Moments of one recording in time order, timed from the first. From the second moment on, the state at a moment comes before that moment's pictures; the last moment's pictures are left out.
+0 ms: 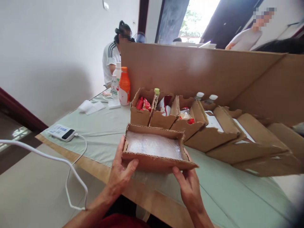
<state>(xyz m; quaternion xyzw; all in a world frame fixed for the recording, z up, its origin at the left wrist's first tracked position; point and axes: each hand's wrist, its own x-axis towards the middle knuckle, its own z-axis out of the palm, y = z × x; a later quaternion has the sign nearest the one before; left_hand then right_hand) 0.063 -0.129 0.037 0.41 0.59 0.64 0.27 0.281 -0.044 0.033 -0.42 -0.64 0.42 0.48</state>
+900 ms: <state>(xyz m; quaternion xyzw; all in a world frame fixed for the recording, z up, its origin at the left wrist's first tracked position) -0.025 -0.039 0.013 0.35 0.60 0.71 0.12 0.130 -0.002 -0.060 -0.32 -0.83 0.32 0.33</state>
